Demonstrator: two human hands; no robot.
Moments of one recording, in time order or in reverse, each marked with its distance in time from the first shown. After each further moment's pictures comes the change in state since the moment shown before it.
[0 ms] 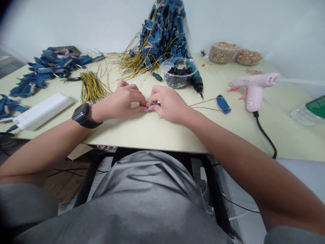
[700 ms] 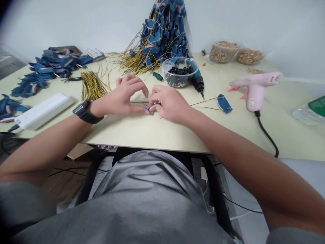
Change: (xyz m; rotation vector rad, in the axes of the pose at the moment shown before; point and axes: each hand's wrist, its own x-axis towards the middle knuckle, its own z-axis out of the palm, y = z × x) left_hand 0.004 -0.018 -0.002 -0.096 0.035 0.001; right_hand -0.002 0.004 0.002 0.031 0.020 -0.024
